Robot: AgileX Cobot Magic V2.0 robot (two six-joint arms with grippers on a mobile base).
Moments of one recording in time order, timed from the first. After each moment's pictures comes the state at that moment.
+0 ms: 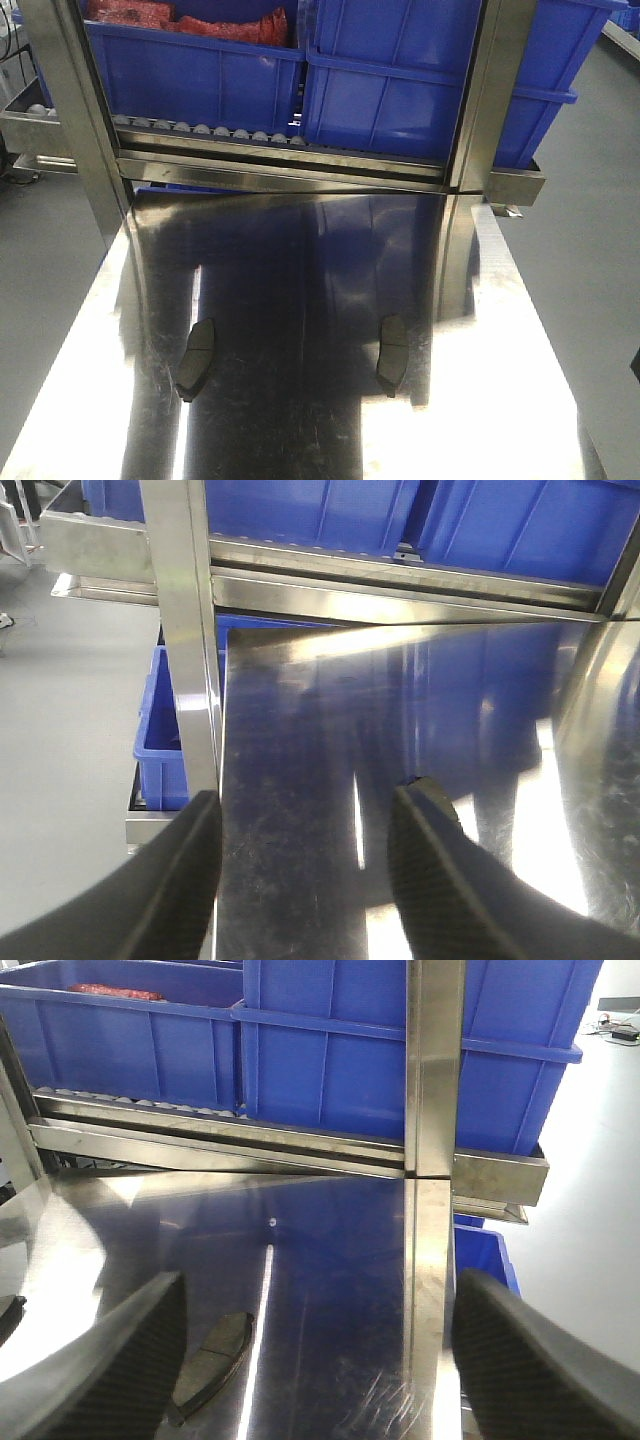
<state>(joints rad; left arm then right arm) -0.11 0.37 -0.42 -0.02 0.46 -0.04 0.19 0.27 -0.36 0.01 0.36 0.06</state>
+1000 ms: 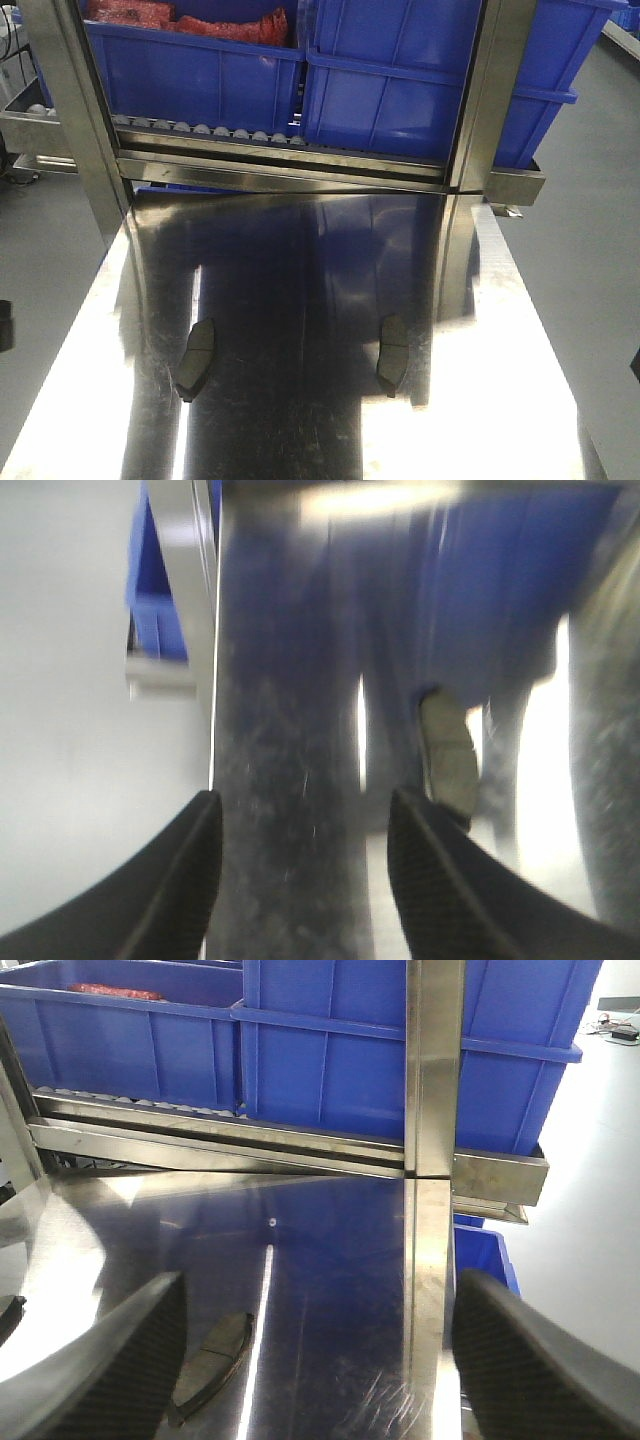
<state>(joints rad) -0.11 0.88 -0.75 -0.02 0.71 -0.08 0.19 0.27 -0.36 0.01 0.36 0.06</state>
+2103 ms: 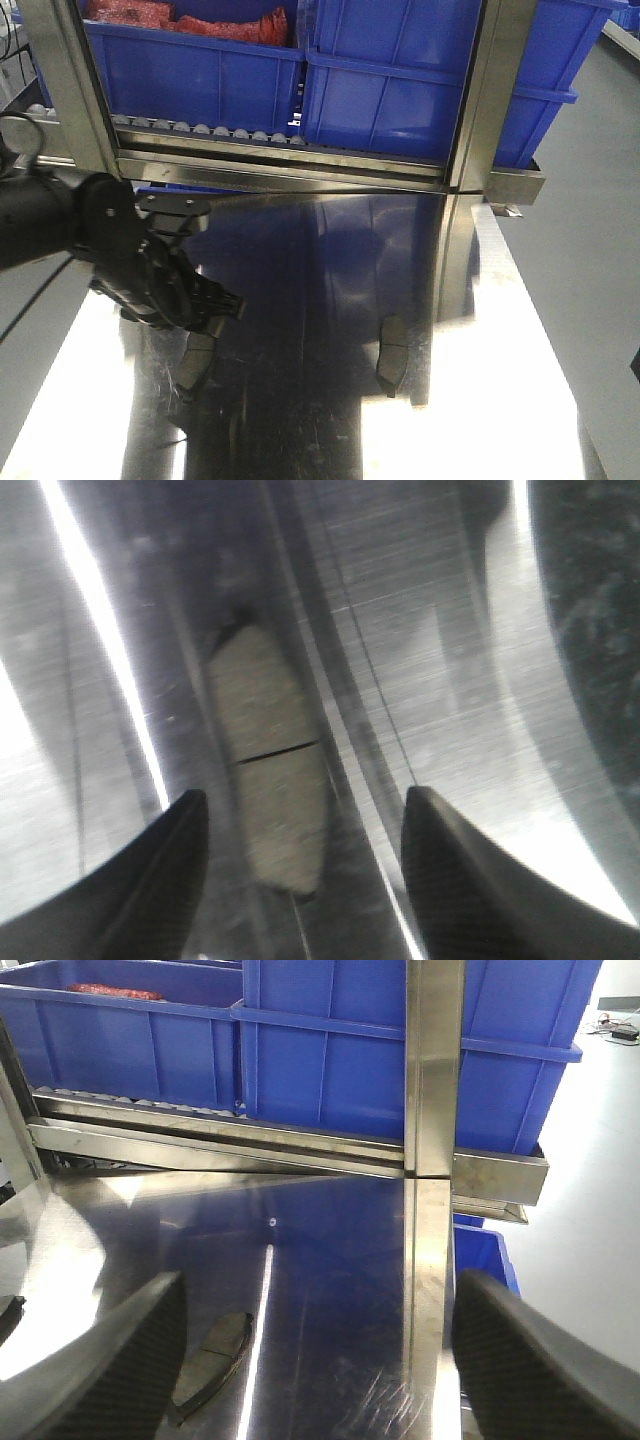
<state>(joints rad) -0.39 1.76 -1.25 -0.13 0.84 -0.04 0.19 0.27 -0.36 0.01 0.36 0.06</state>
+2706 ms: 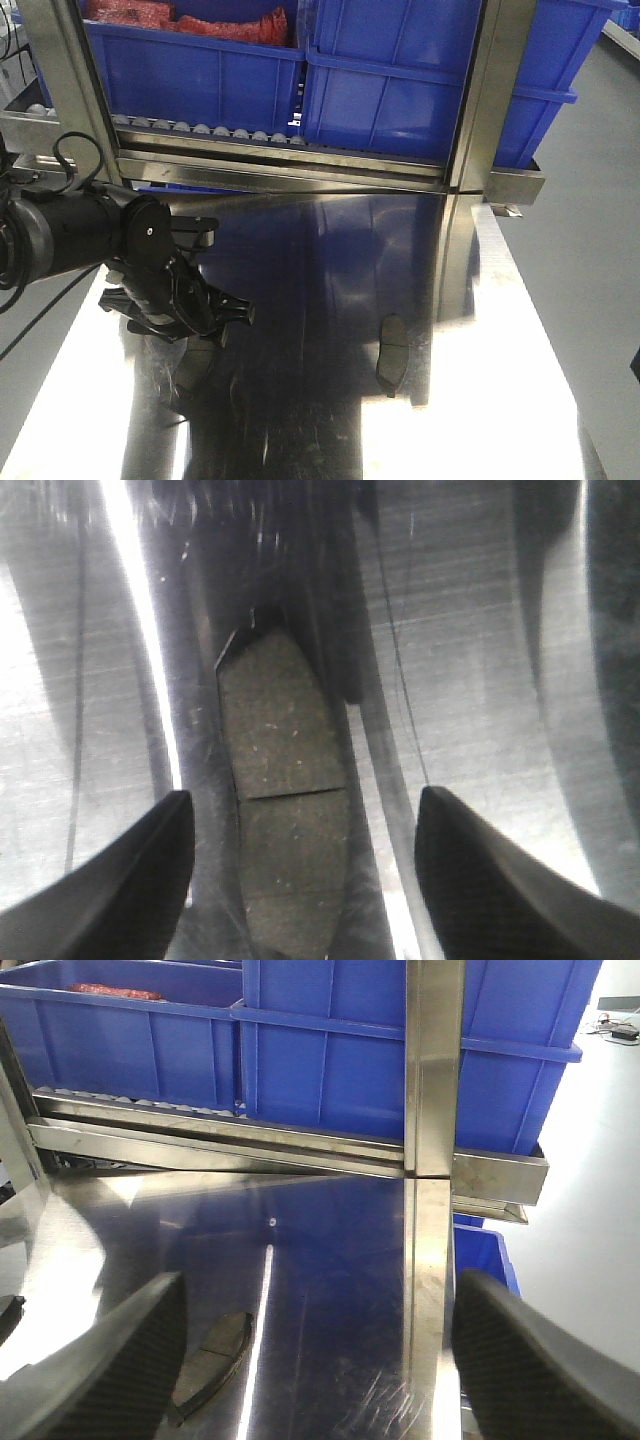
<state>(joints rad) -0.41 1.86 -1.28 -0.02 0.84 -0.26 0.19 0.27 -0.36 0.01 0.36 0.06</state>
